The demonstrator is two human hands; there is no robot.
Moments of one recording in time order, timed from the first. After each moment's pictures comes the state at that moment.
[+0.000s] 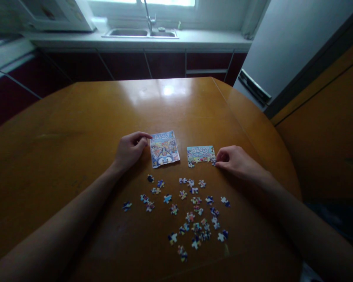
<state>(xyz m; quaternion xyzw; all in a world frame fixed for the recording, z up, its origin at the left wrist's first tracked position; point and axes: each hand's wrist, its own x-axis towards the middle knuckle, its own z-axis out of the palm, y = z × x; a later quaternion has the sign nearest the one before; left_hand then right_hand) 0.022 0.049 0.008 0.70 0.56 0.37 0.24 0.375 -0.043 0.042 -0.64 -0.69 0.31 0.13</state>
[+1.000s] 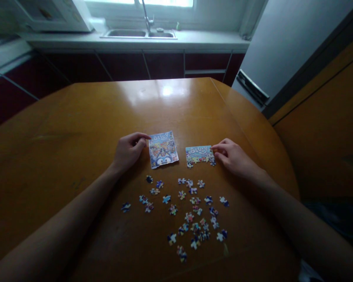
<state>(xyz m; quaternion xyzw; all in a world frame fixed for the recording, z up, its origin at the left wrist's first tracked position) 0.024 0.048 0.010 0.70 0.57 0.37 0.23 0.383 -0.033 0.017 -0.61 -0.73 0.24 0.22</state>
